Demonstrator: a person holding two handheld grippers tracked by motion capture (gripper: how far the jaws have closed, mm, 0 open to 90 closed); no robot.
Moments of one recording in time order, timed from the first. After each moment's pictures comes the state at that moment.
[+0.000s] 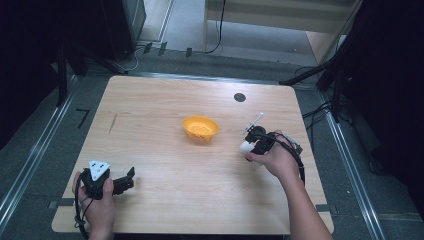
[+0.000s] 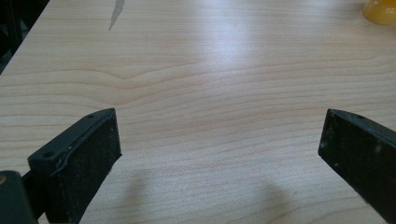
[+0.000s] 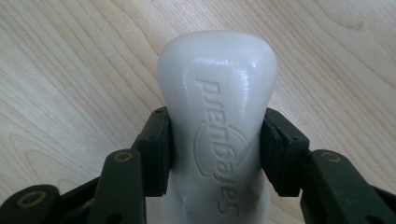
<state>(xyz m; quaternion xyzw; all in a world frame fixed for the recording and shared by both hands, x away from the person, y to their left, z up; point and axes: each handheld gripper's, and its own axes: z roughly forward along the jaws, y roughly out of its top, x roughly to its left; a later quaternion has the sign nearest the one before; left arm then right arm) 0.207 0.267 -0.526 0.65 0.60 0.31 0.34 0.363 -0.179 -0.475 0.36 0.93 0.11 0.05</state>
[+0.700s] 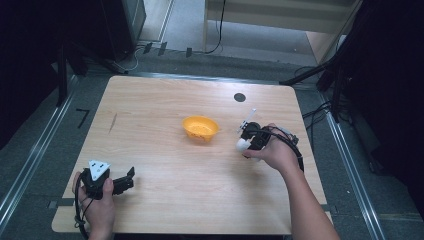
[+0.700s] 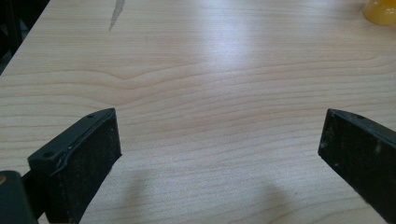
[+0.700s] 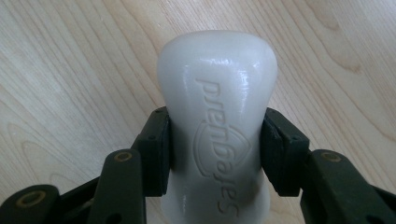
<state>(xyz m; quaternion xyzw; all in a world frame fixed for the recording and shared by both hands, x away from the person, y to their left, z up) 0.207 0.267 -0.526 0.65 0.60 0.31 0.35 0.376 -0.167 -0.469 0.29 0.95 0.10 0.04</state>
